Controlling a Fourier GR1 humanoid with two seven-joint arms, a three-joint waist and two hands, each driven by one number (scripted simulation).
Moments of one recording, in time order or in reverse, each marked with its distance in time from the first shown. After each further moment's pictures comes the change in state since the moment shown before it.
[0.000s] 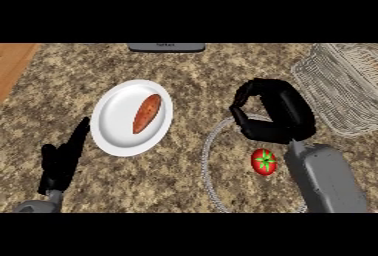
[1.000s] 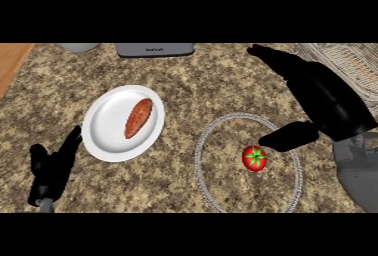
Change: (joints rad) left arm 0.073 0.001 0.037 -0.078 0.036 0.020 0.136; right arm -0.166 -0.350 0.171 -0.289 0.576 0.065 0.621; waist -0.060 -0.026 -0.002
